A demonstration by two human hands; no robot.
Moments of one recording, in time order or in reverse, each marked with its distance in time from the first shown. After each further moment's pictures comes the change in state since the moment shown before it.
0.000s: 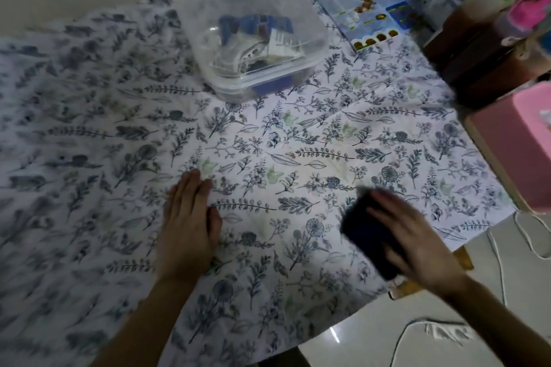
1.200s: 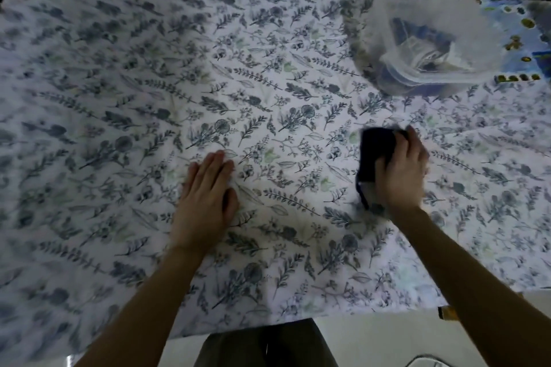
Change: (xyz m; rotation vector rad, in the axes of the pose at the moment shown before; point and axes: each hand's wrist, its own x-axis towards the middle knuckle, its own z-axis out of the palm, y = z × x) left_hand -0.109 -0.185 -0.066 -0.004 0.074 -0.133; right_hand 0.198 -0.190 0.055 -0.043 0.173 0.489
